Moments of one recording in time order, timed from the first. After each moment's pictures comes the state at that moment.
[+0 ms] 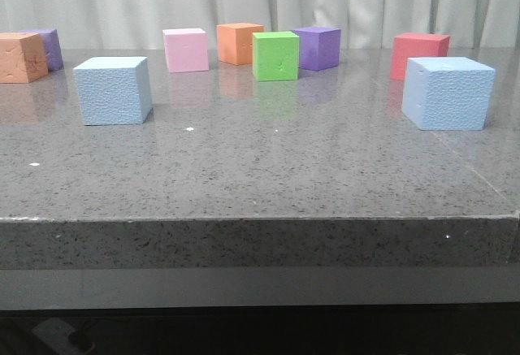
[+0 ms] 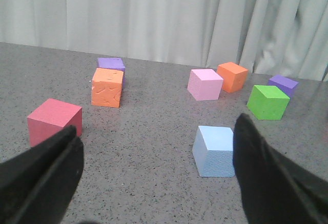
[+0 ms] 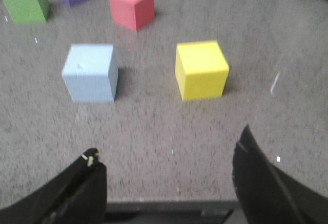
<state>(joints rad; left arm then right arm) -0.06 0.35 -0.64 -0.08 0.51 -0.07 0.00 0.45 -0.71 -0.05 0.81 0.10</state>
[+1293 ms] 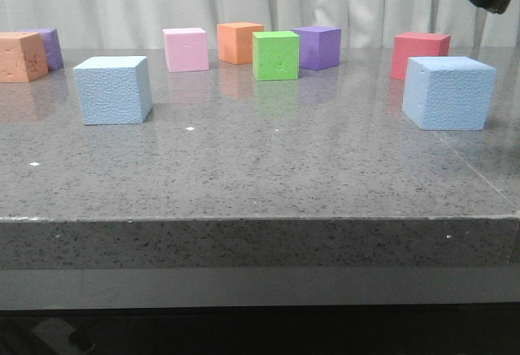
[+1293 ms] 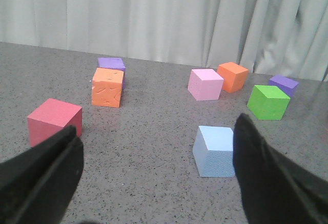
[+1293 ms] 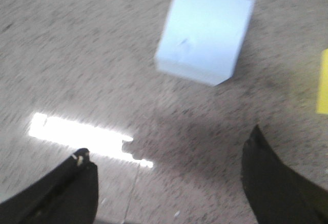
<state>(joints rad) -0.06 0.35 -0.64 -0.08 0.51 -0.08 0.27 1.36 -1.31 -0.02 1.08 0.13</state>
